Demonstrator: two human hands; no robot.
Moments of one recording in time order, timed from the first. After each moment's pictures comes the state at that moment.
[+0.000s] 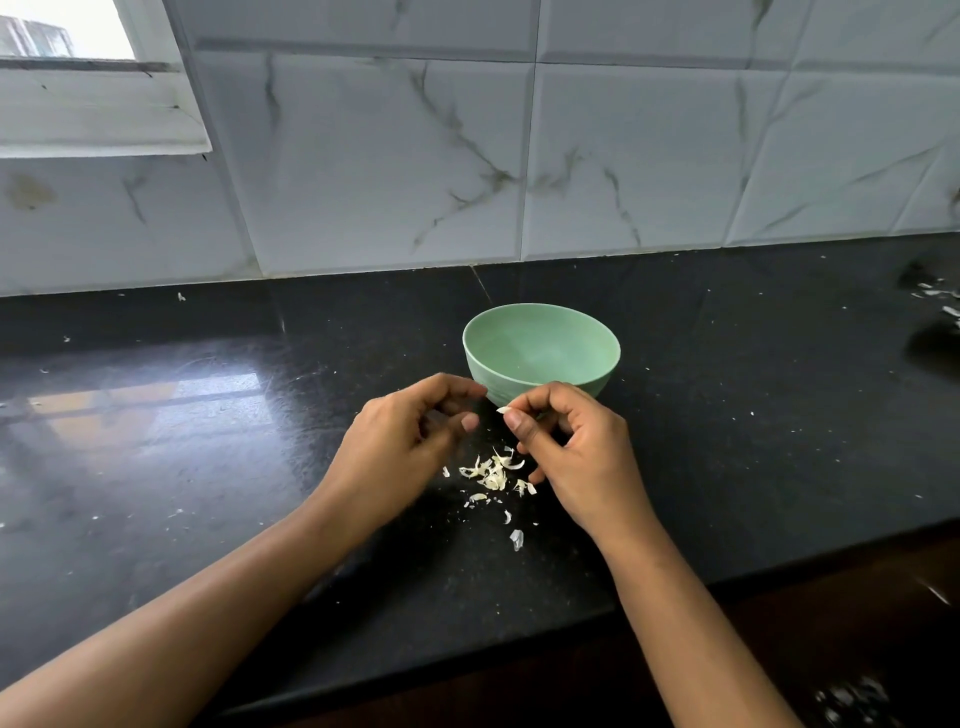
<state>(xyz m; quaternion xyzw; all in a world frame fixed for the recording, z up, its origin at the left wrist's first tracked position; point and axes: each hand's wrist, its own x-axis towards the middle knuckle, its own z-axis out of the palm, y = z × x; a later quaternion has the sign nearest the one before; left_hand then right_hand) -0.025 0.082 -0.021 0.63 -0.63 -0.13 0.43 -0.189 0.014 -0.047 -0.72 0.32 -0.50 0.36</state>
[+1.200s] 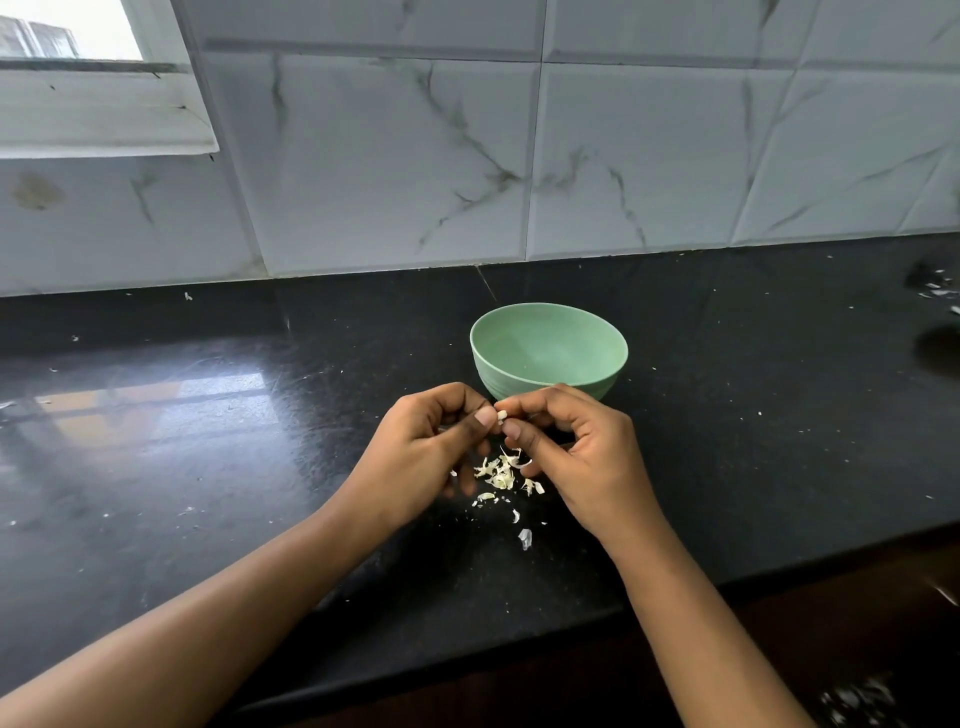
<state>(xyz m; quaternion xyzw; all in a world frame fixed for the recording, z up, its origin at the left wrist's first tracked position) -0.040 0.088 -0.013 0.55 -0.56 -0.34 0.52 -0.189 0.022 -0.040 -0.73 0.24 -0.50 0.40</state>
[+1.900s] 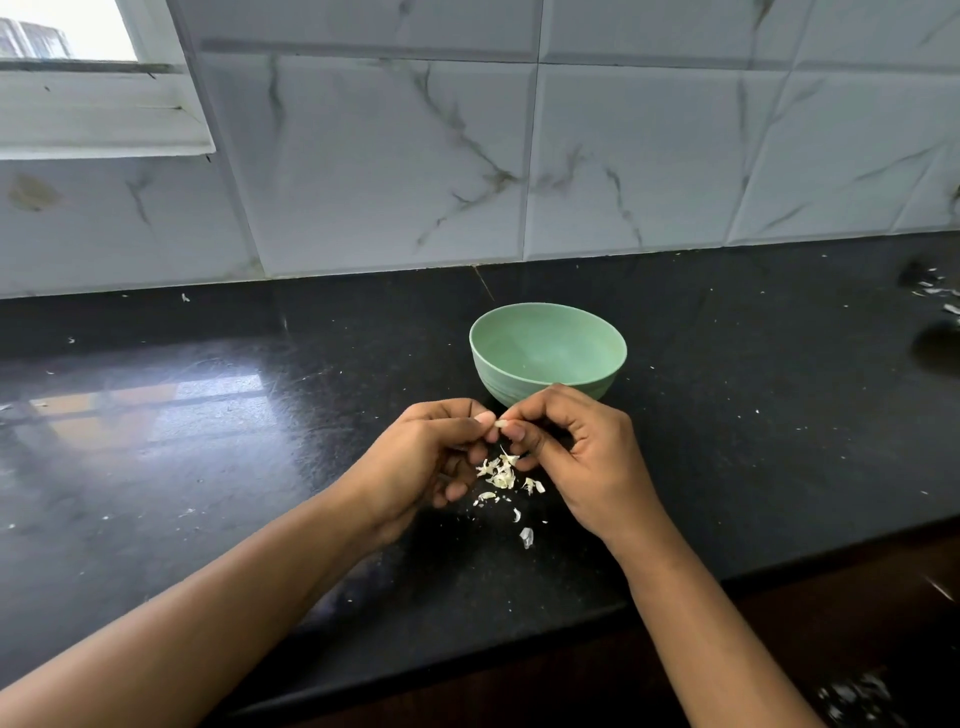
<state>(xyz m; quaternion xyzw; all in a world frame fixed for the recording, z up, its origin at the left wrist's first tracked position) -0.040 0.087 -0.009 0.54 -0.45 -0.52 0.49 -0.190 0.023 -0.039 -0.75 0.21 -0.50 0.38</state>
